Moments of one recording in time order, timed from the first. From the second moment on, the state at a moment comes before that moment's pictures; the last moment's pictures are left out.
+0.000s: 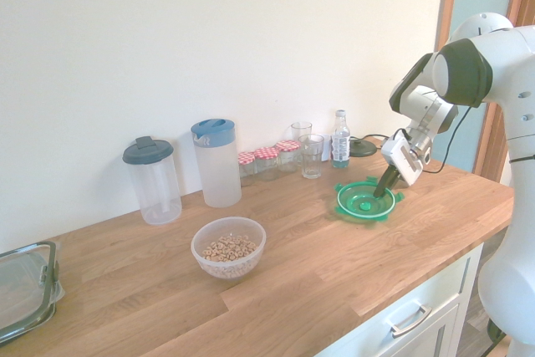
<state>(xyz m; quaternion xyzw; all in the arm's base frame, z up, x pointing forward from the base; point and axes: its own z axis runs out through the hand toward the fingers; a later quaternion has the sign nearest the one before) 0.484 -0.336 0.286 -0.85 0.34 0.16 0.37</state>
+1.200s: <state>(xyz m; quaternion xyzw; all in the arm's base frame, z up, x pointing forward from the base) 0.494 -0.222 0.628 -0.91 0.41 0.06 -0.04</state>
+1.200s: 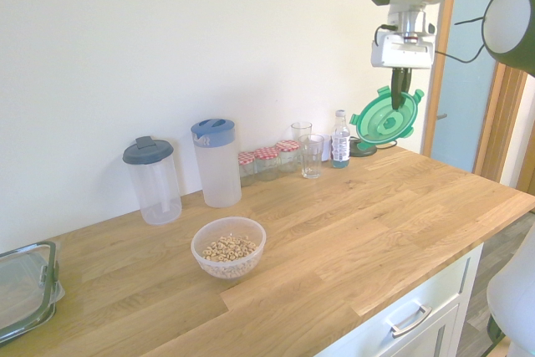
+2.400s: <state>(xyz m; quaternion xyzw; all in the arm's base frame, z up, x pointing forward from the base) 0.504 0.142 0.530 -0.79 0.39 -0.11 -0.47</state>
